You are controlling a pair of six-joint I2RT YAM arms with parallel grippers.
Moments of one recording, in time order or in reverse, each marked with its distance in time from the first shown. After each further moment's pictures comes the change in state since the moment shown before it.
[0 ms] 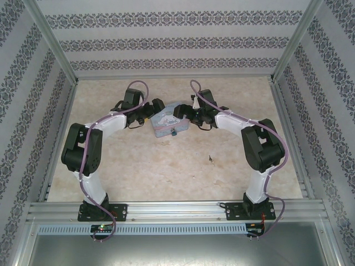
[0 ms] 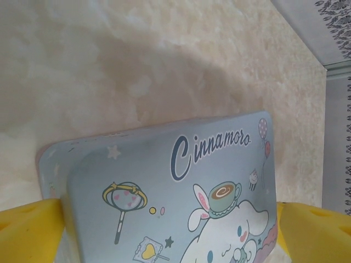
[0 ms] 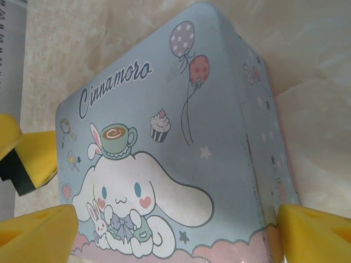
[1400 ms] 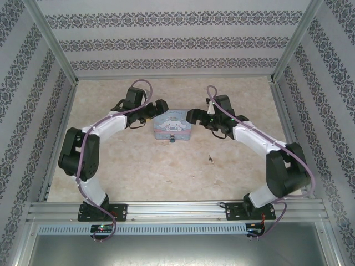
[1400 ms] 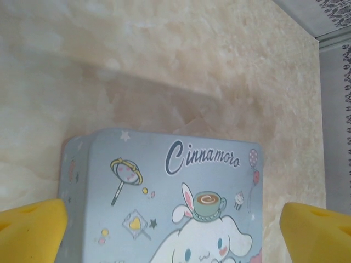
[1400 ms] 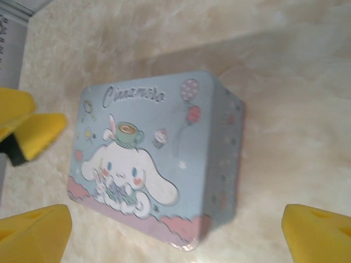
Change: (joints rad) left arm -0.045 -0.090 0.014 -0.108 -0.017 0.107; right arm -0.055 -0.374 -0.243 -0.114 0.101 -0.082
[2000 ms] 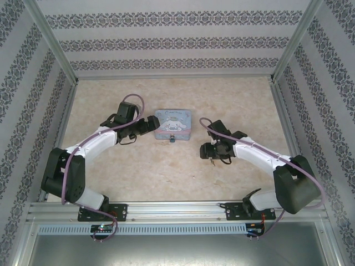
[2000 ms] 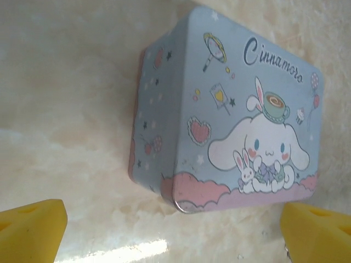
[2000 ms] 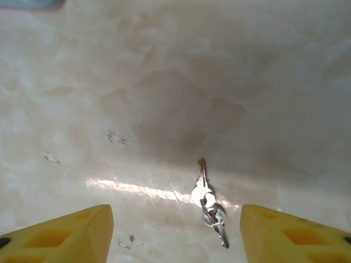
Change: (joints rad) left arm -0.006 -0.253 -0.273 -0.095 -0.058 0.024; right arm 0.153 -0.128 -0.211 -0.390 0.263 -0.109
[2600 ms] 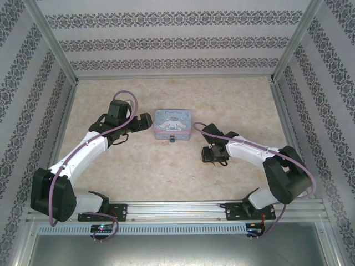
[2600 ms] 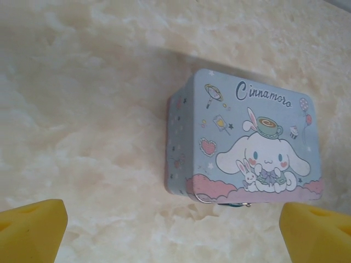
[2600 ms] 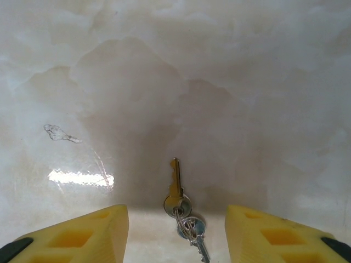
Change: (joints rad) left arm 0.011 -0.184 0.032 -0.140 -0.194 0.145; right arm 0.036 0.106 0.000 0.000 0.085 0.007
